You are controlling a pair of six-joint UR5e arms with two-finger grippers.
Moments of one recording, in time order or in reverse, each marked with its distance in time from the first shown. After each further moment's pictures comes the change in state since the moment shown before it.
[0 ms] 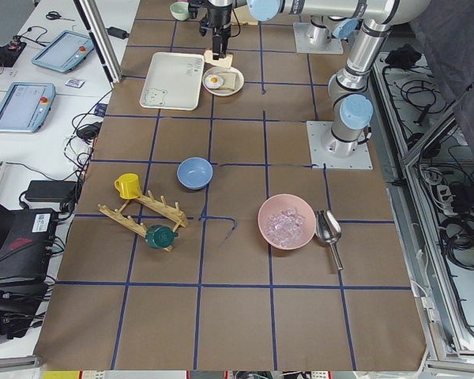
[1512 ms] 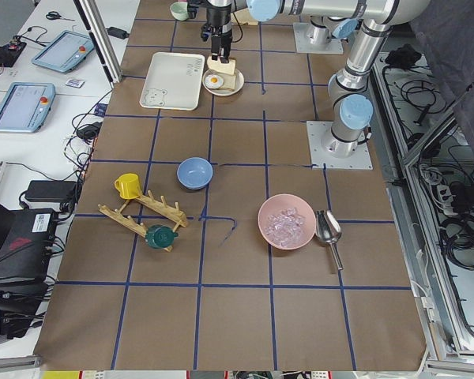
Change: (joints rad) left arm 0.002 -0.001 0.000 0.011 0.001 0.007; right arm 0.001 0.009 0.008 -0.003 0.090 0.021
